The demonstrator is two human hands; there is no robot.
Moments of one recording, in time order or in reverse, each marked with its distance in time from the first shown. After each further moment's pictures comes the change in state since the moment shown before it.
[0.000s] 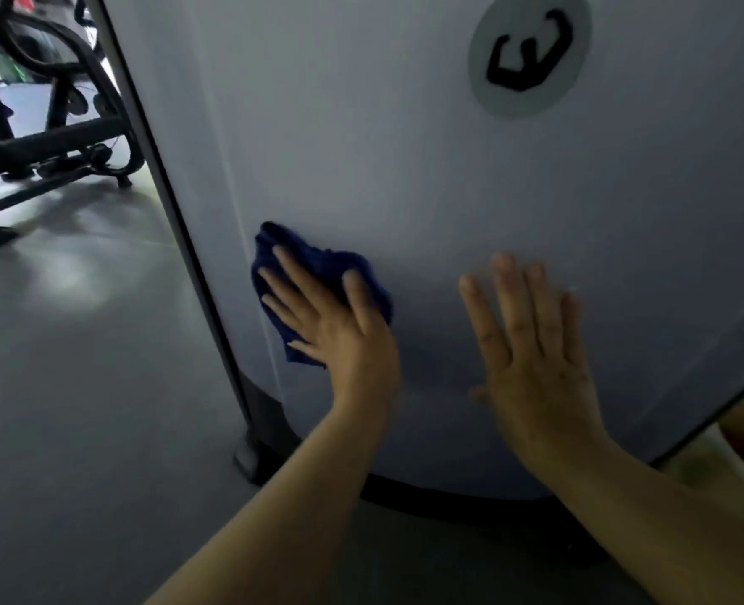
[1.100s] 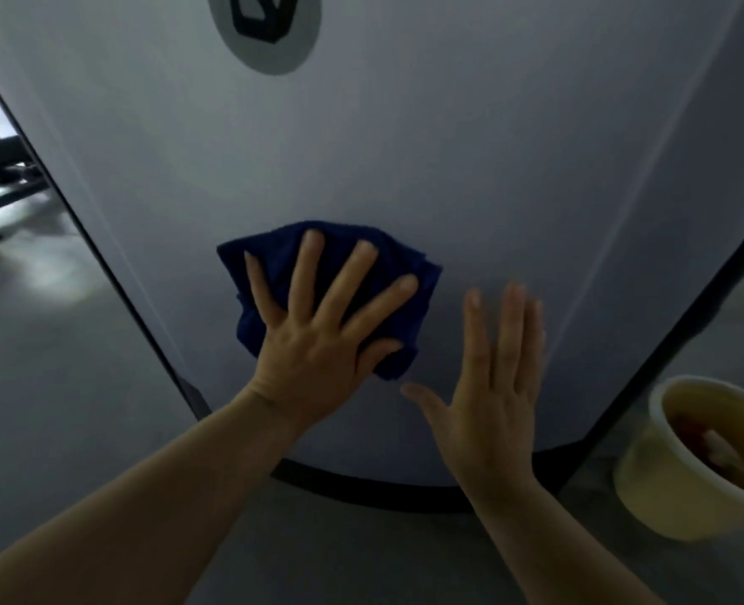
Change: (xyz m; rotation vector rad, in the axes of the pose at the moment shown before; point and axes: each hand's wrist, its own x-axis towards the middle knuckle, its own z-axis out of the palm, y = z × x) left_hand -0.054 -0.014 0.034 0.863 -0.097 1.353; right_hand -0.076 0.057 0.043 0.414 0.220 0.322
